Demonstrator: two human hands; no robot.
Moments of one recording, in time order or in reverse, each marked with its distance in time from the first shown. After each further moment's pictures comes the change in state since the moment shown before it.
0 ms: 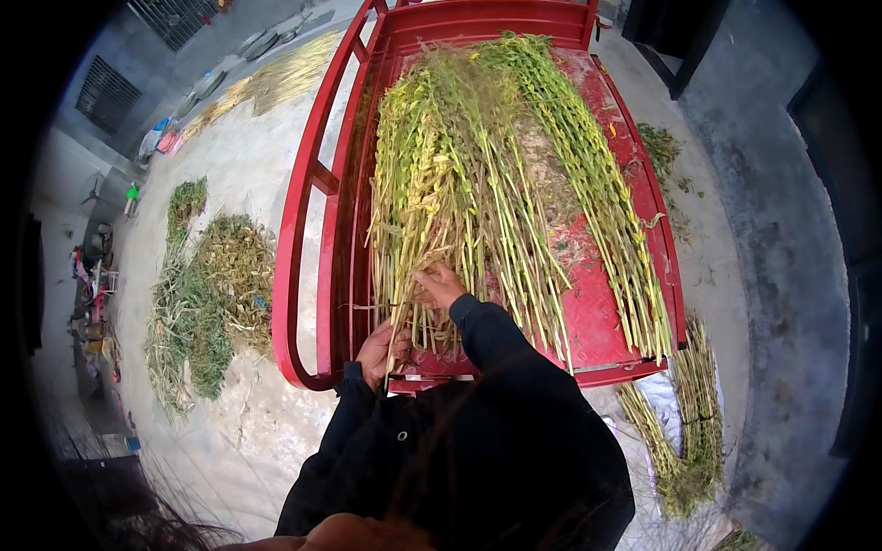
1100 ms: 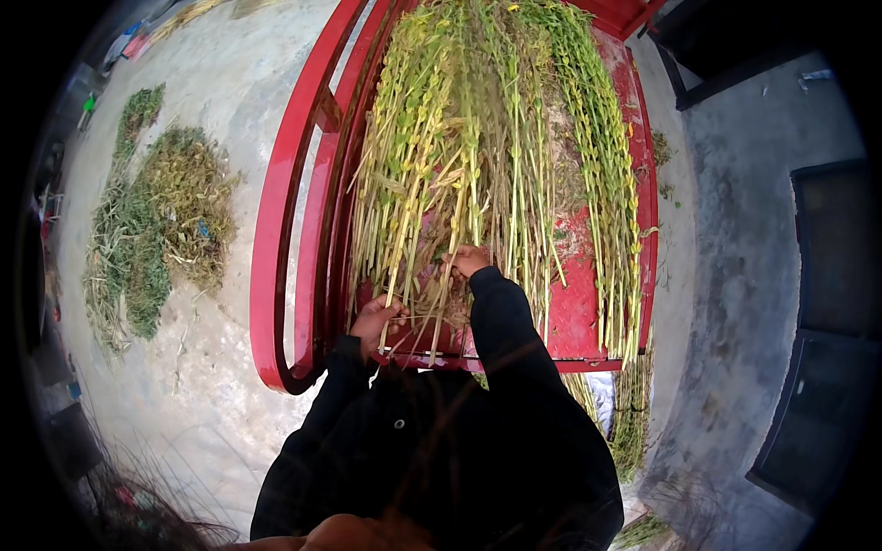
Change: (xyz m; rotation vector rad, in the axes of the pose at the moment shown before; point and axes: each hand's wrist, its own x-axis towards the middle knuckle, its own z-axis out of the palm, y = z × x) left_hand 0.046 0.004 -0.099 0.309 0.322 -0.003; right_hand 0.074 0.042 -0.061 -0.367 0.018 0.429
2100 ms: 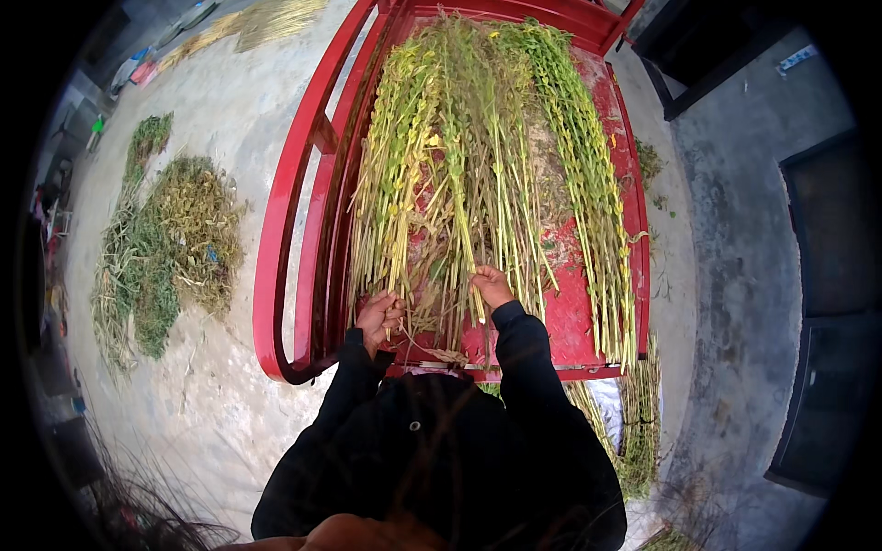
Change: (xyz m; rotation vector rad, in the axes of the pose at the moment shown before) left_hand 0.008 0.010 0.029 -0.280 -0.176 0.049; right_hand -0.083 0.032 -0.034 0.341 0.155 -0.490
